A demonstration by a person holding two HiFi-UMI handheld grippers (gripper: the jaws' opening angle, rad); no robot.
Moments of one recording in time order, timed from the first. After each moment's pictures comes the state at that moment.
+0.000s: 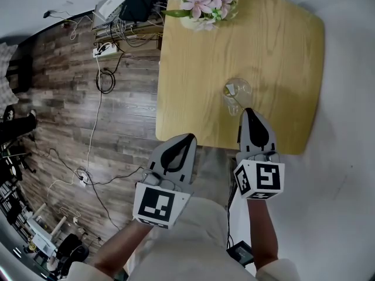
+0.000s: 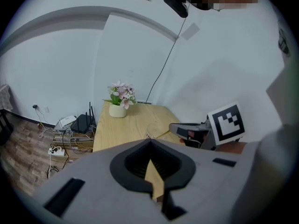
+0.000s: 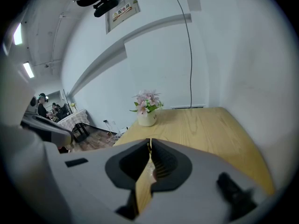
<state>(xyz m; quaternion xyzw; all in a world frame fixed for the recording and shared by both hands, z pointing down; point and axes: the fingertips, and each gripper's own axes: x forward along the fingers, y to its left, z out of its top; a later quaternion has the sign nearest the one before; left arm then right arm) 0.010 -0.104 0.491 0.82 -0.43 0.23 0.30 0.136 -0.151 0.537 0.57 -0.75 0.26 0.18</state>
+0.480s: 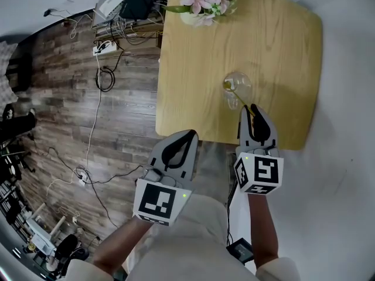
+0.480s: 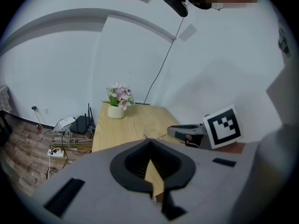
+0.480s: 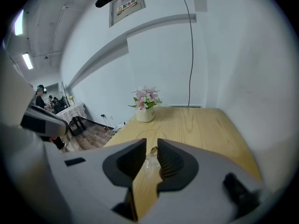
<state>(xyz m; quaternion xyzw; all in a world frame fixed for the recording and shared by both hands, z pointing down) 0.013 -0.097 0.484 0.83 -0.42 0.23 0.29 0.141 -0.142 0.541 0.58 -0.75 0.25 0.21</state>
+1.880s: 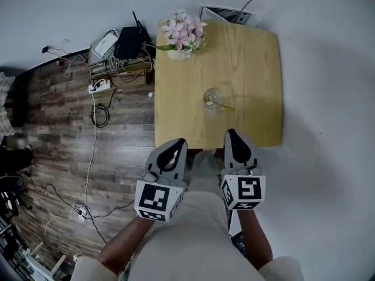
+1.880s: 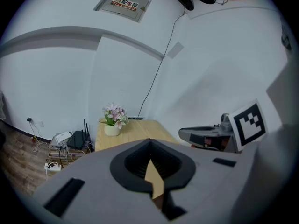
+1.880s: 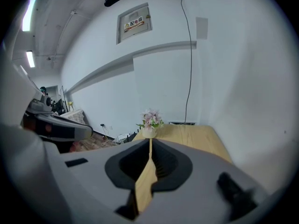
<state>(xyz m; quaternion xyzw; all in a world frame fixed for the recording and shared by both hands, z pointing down) 0.001 -0.078 0.399 0.86 -0.40 0.18 0.24 0.124 -0.086 0.417 0.61 -0.74 0.20 0.18</state>
